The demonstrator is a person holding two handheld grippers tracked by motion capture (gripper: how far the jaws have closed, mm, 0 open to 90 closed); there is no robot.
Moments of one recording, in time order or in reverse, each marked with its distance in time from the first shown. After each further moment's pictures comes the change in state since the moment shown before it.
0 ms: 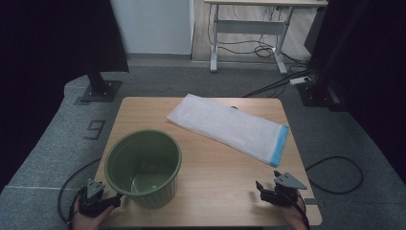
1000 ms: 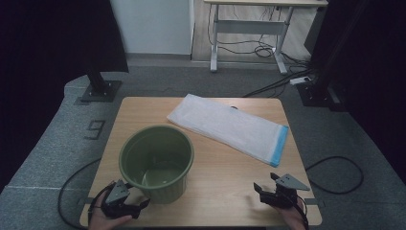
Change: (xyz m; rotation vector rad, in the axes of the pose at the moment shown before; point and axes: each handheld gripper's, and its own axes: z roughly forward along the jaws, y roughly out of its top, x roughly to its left) left arm -0.062 0.032 0.007 -0.045 -0.414 0.316; right arm 0.004 0.001 -0.006 -0.029 0.110 0.079
